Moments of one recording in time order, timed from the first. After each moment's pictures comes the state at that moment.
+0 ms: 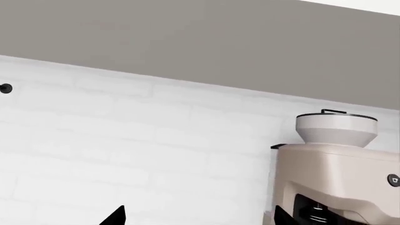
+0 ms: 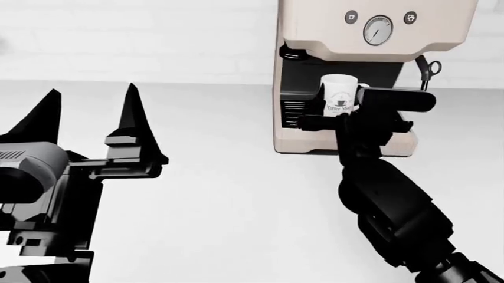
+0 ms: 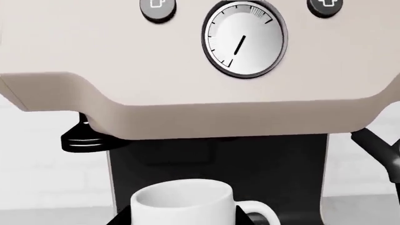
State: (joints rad) left arm -0.33 -0.47 0.03 0.92 -0.75 -0.56 -0.55; right arm 0.86 0.45 -0.71 0.16 0.72 0.09 0.61
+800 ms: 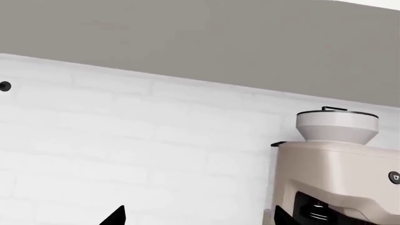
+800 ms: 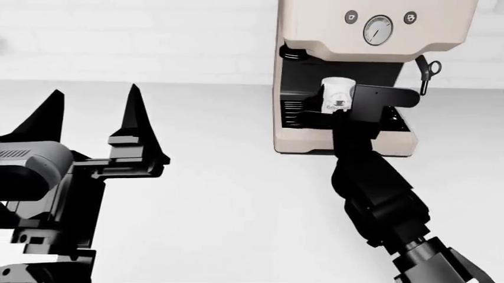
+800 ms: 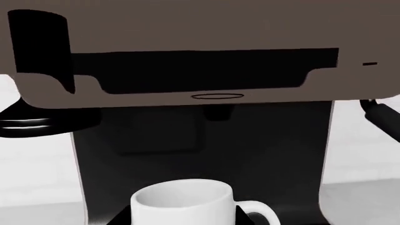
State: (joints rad) left arm -0.33 -0.48 0.05 0.90 -0.74 -0.54 -0.56; right arm 0.94 0.34 -0.71 0.47 0.68 0.00 0.53
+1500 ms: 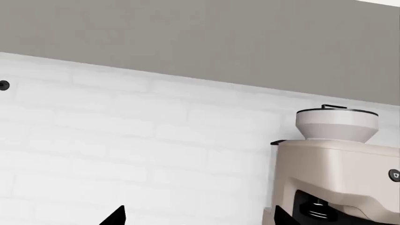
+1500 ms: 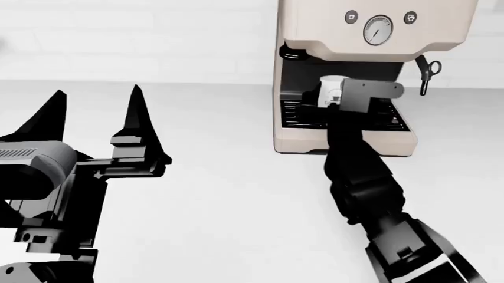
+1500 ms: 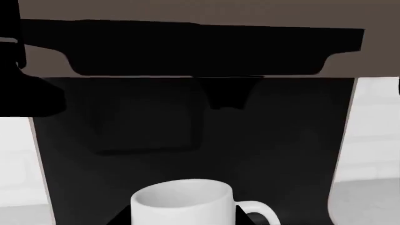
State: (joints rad) left arm -0.34 -0.49 0.06 0.89 -0.74 -0.53 -0.56; right arm 1.08 0.17 -0.70 0.95 0.61 -0.16 0.41
